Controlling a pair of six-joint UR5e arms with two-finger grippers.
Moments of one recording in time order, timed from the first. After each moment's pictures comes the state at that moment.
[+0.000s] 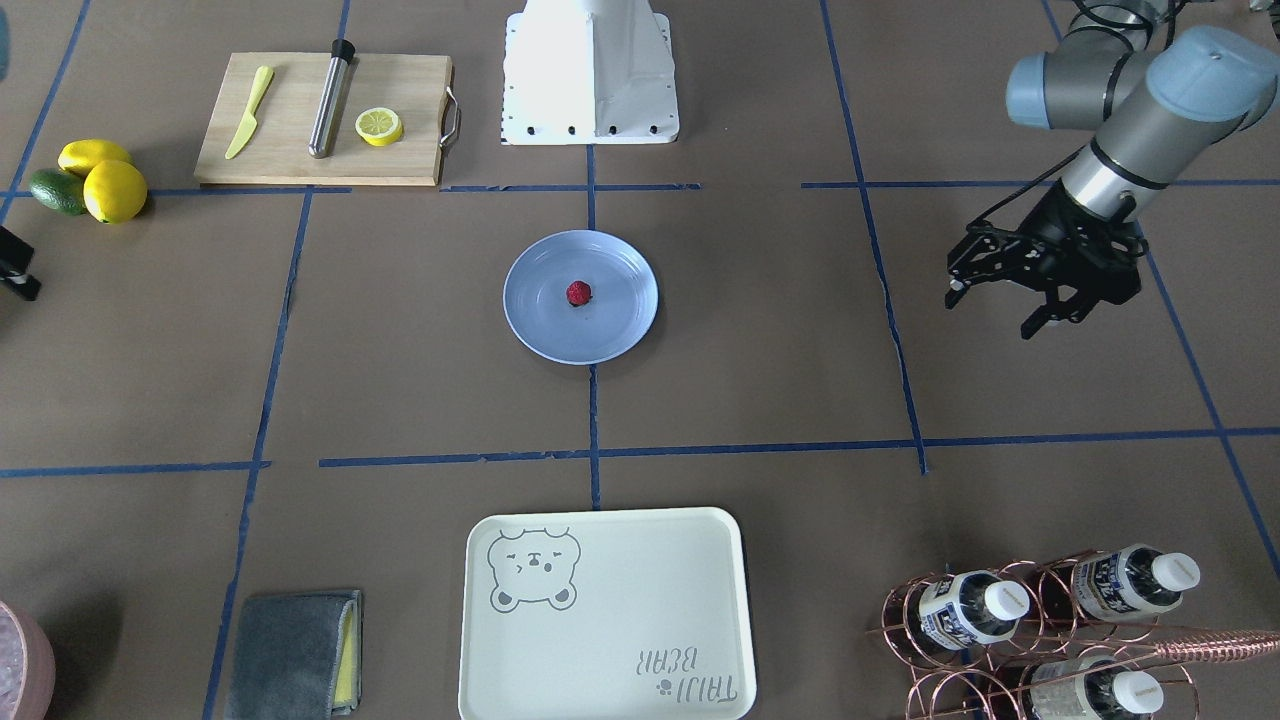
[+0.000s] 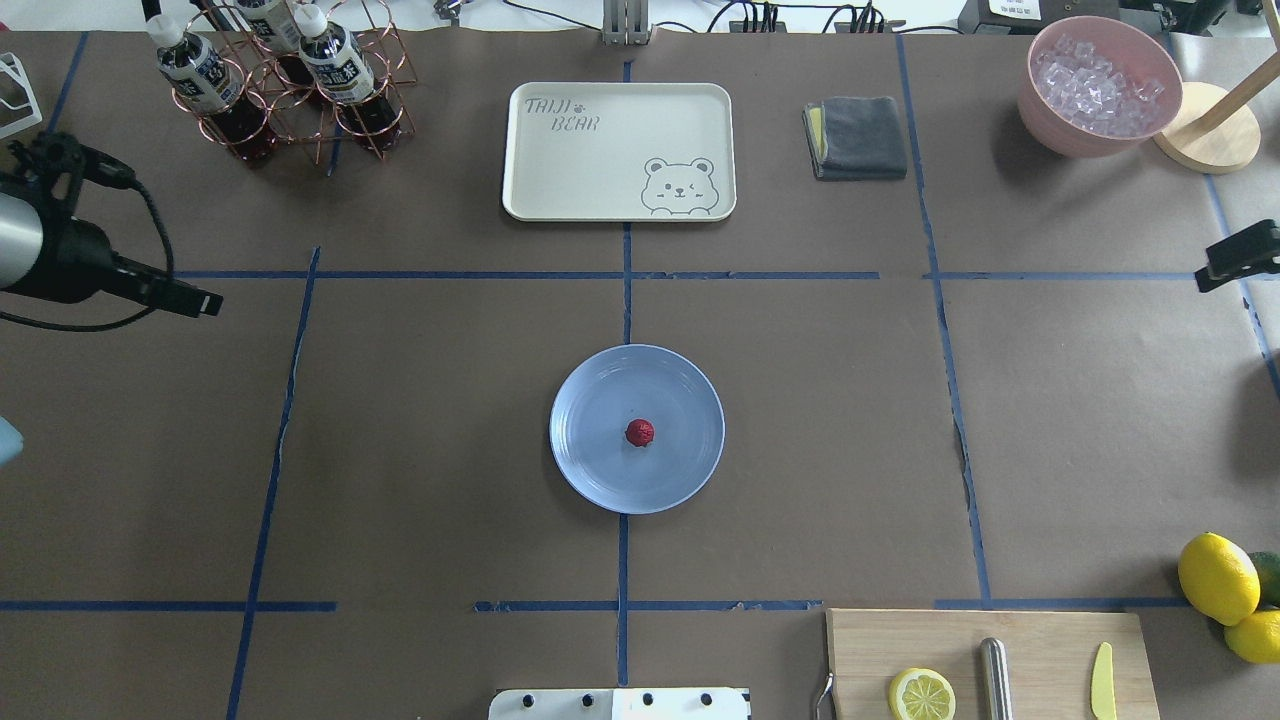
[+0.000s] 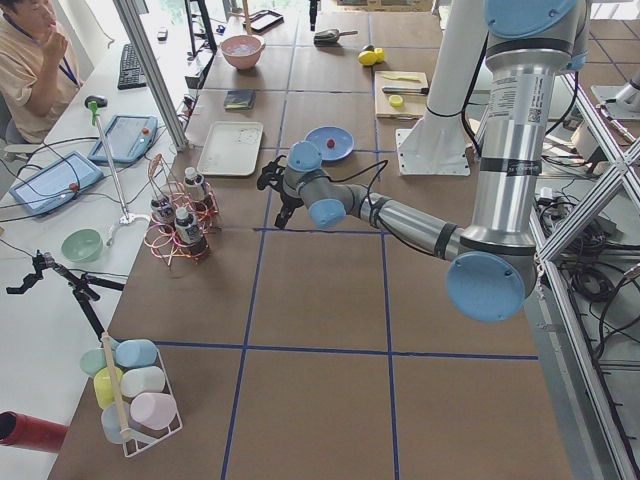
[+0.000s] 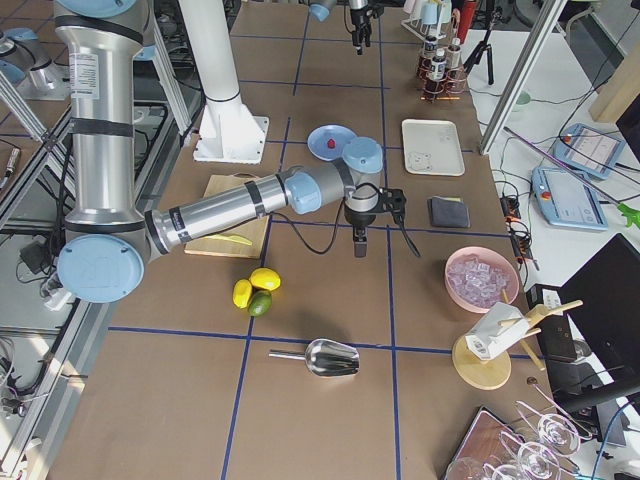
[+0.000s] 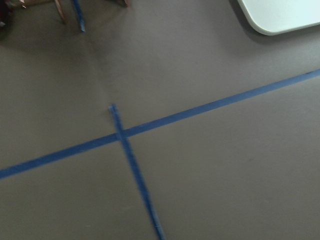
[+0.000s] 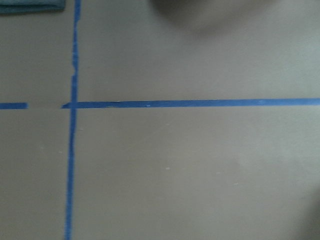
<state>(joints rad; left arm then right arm) -1.02 -1.61 -1.81 -2.17 -2.16 -0.51 1.31 -1.62 1.91 -1.52 2.29 0.37</state>
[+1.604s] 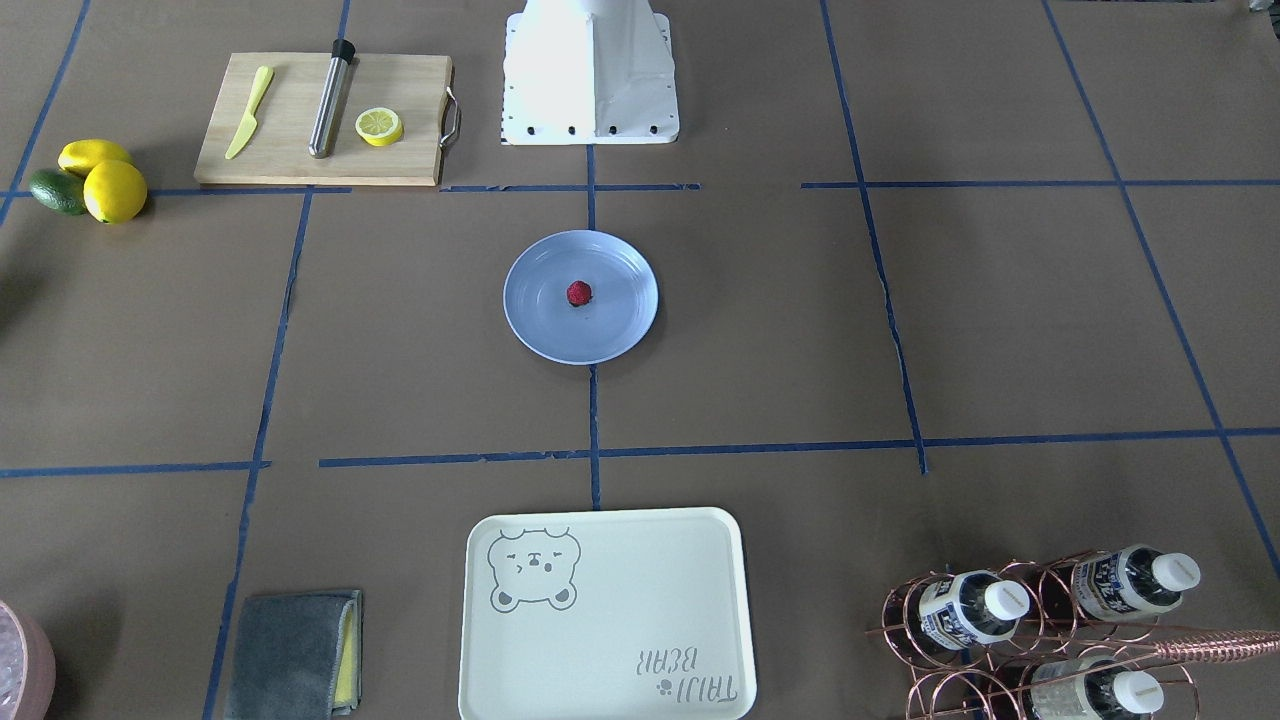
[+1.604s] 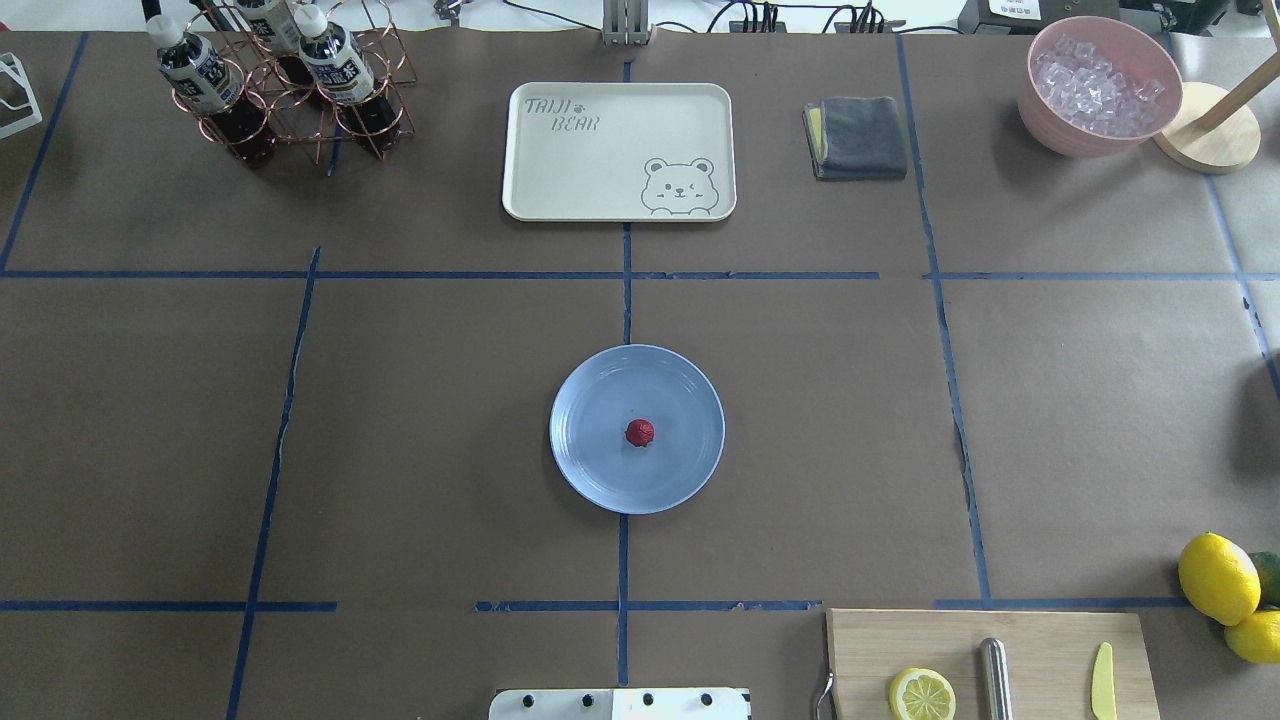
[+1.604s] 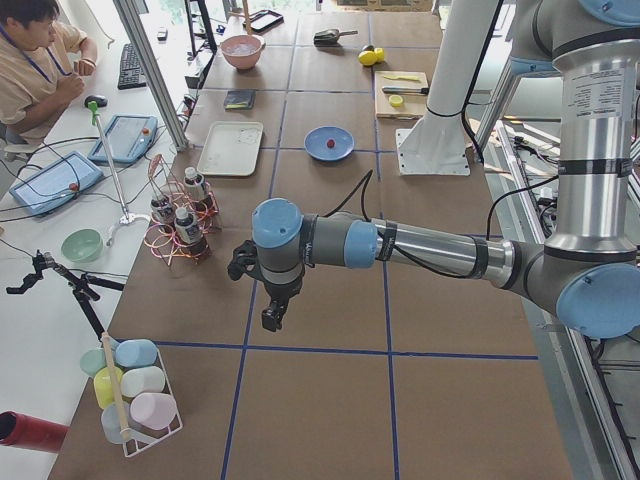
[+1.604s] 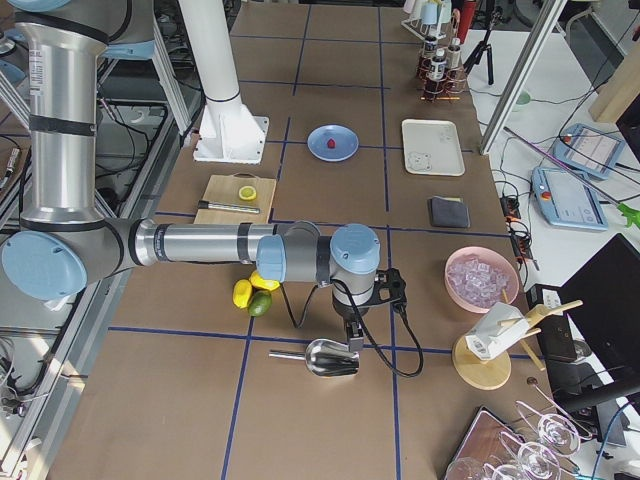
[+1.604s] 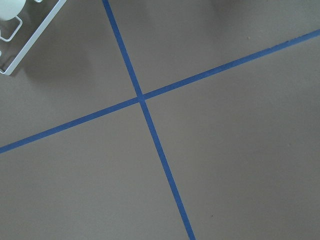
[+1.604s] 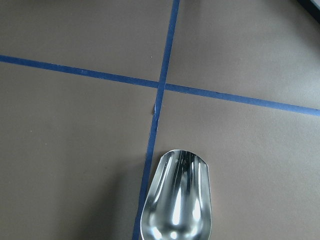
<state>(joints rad) -1.56 -1.50 -1.80 -1.48 -2.34 0.30 1.60 -1.66 1.72 -1.59 2.32 -0.15</state>
